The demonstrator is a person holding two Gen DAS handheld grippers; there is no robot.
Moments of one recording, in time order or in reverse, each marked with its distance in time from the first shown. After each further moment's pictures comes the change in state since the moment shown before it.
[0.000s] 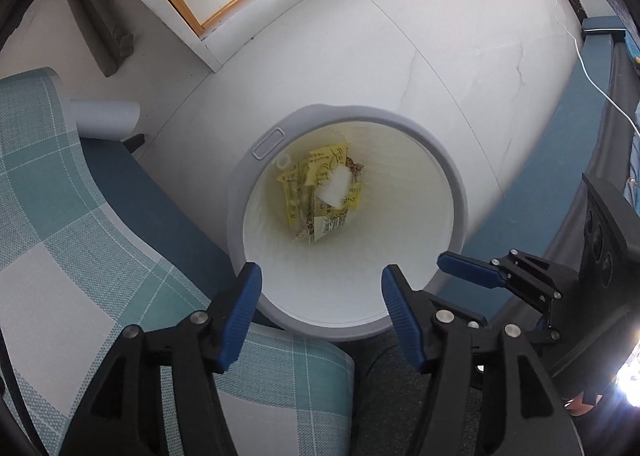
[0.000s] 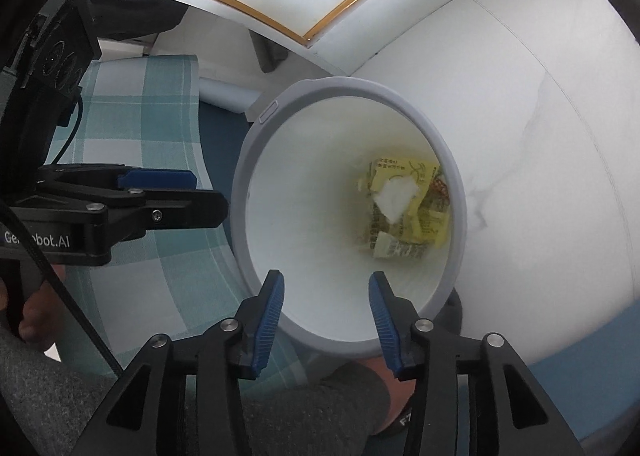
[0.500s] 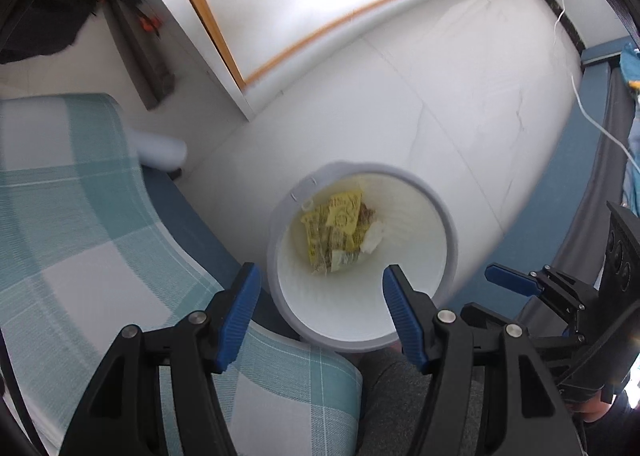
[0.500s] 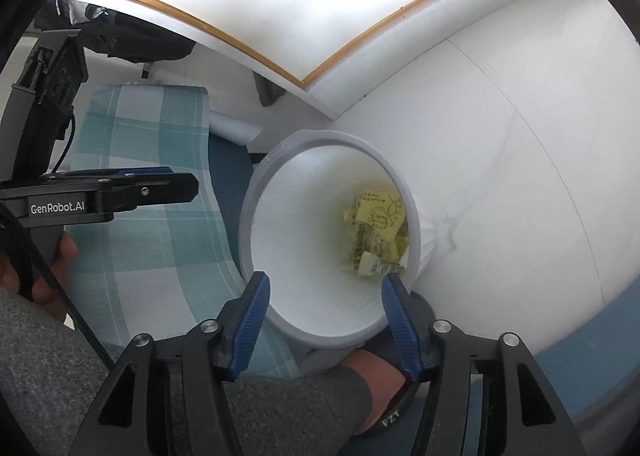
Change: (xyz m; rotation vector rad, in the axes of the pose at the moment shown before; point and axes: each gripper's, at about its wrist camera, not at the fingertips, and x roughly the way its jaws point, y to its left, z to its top) left arm -0.060 0.007 -0.018 -0.042 -0.214 0.056; right arm -0.059 0.005 -0.008 -0.030 -0.119 -0.057
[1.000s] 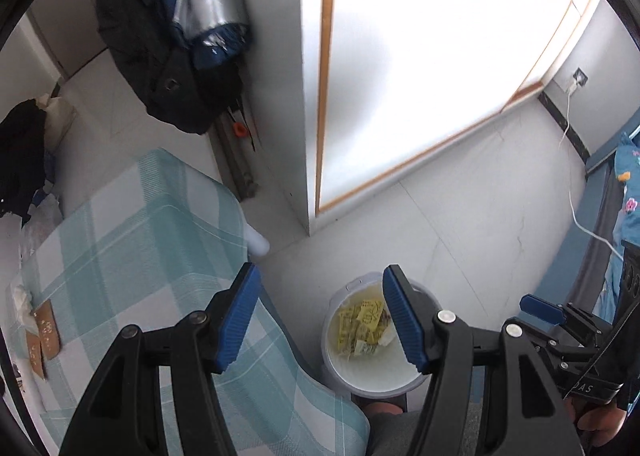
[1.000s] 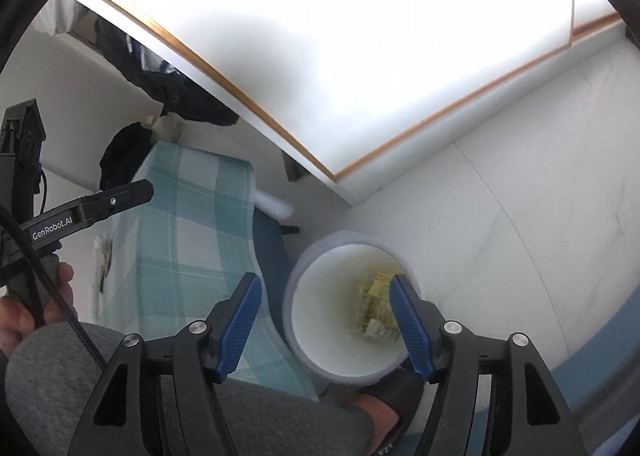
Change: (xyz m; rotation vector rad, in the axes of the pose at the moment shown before) left arm -0.131 0.041 -0.056 -0.175 -0.494 0.087; right arm -0.097 0.063 0.016 -0.120 -0.265 -0.033
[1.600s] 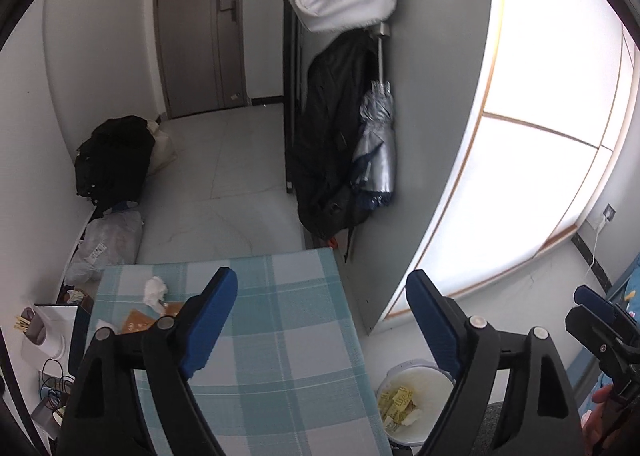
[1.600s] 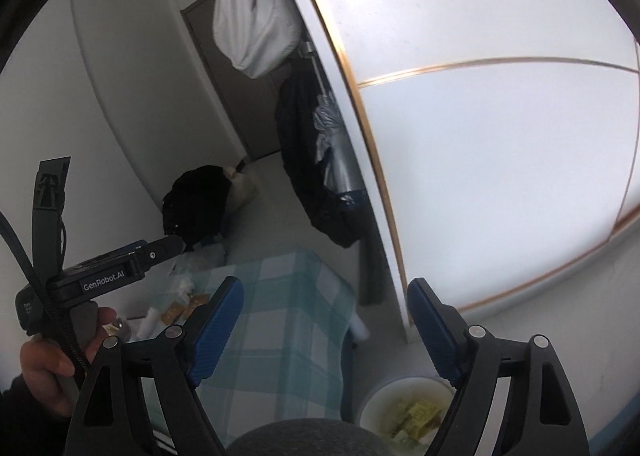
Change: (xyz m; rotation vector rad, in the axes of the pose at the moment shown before) left arm -0.160 0.091 -0.051 -0.257 -0.465 0.181; right arm -0.124 0.187 0.011 -0.385 -0.405 0.101
